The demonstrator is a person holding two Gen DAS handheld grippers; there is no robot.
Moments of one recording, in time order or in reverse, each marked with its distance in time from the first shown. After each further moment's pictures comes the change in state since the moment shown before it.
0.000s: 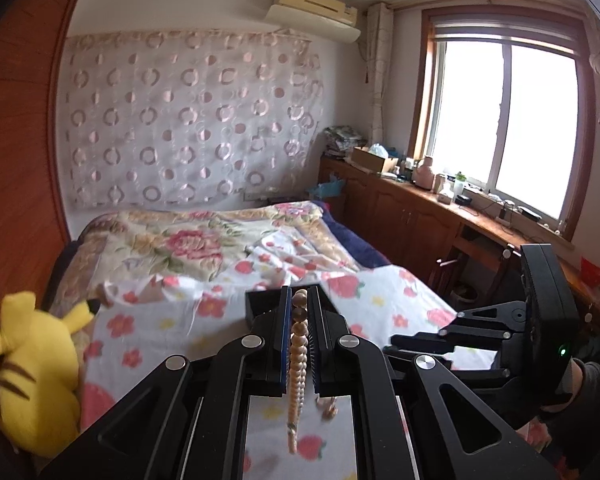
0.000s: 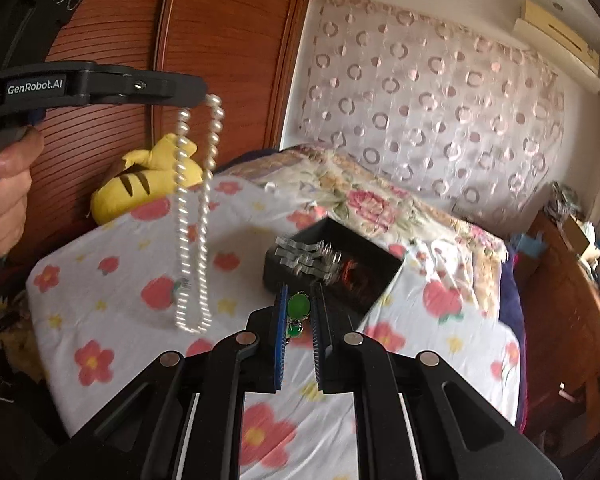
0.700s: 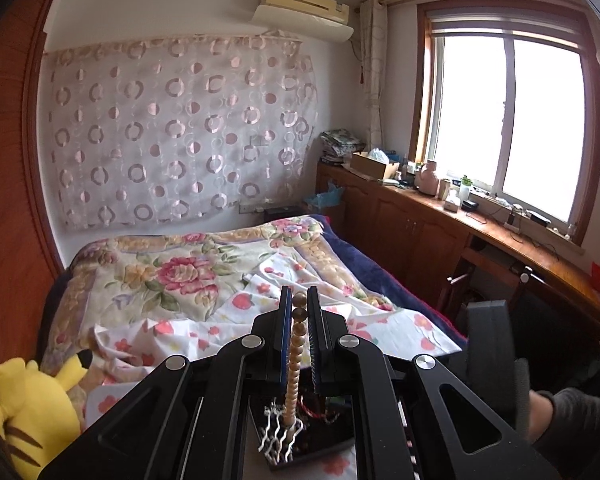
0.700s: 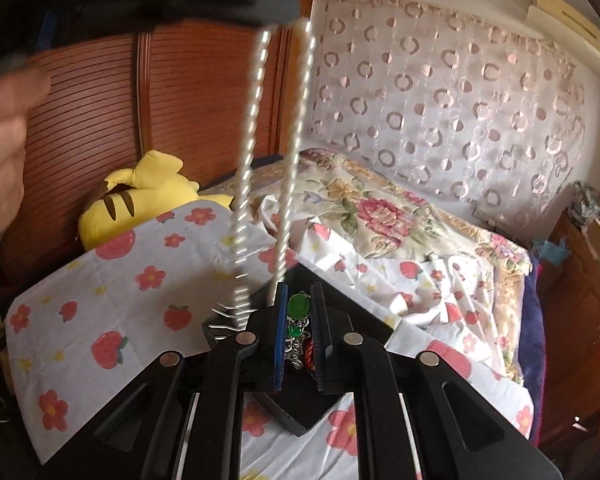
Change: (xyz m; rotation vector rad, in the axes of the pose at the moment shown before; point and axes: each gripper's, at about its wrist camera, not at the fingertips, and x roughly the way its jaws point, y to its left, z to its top) left arm 0.086 0.003 0.092 0.041 0.001 0.003; right arm 0.091 -0.069 0.051 0.023 0.011 0.090
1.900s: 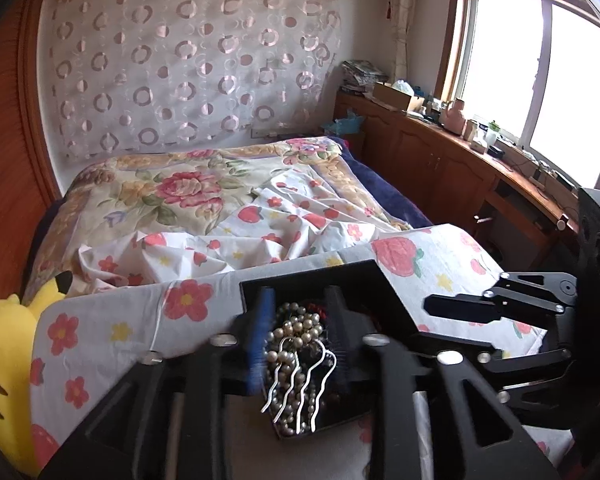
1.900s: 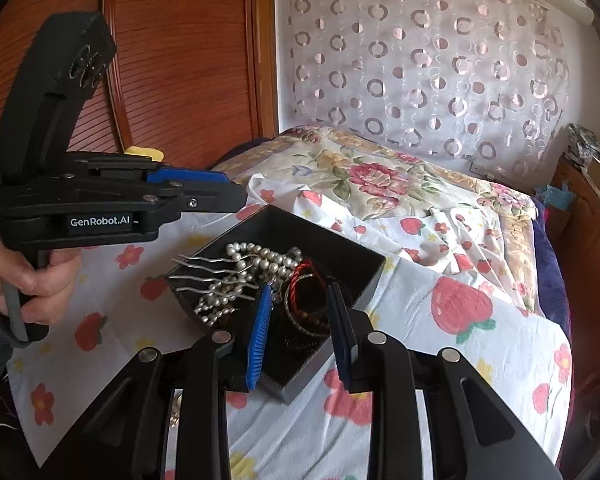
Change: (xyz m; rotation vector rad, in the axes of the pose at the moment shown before) left arm 0.088 0.027 -0.104 -0.057 0.242 0.037; right arm 0.014 -0.023 -0.055 0.159 0.037 0.012
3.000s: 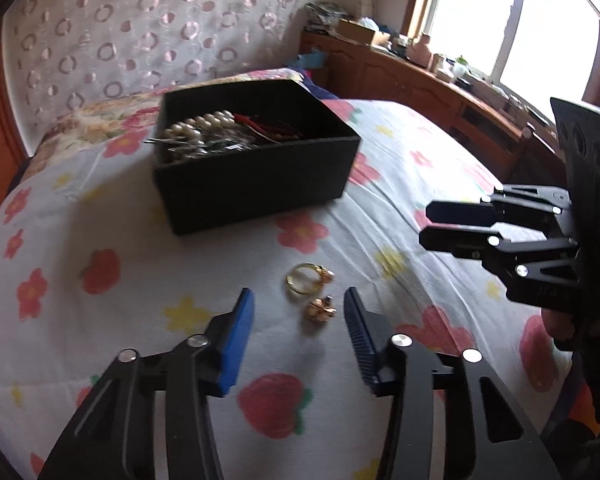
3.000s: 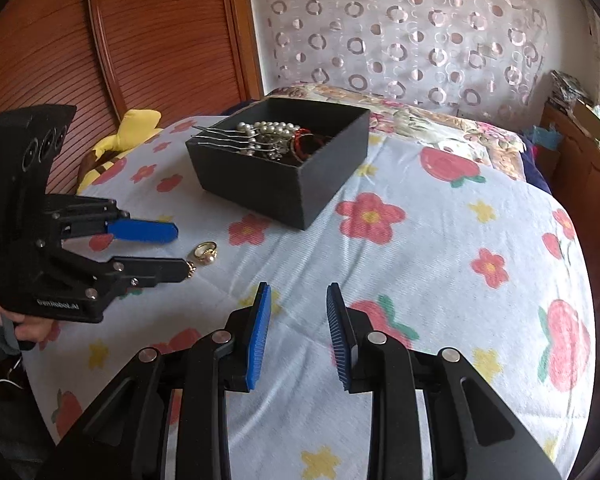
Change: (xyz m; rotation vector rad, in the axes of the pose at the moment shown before) left arm -0.005 -0.049 -0.130 0.066 0.212 -0.108; right arm -0.033 0.011 -0.105 0.107 0.119 -0.013
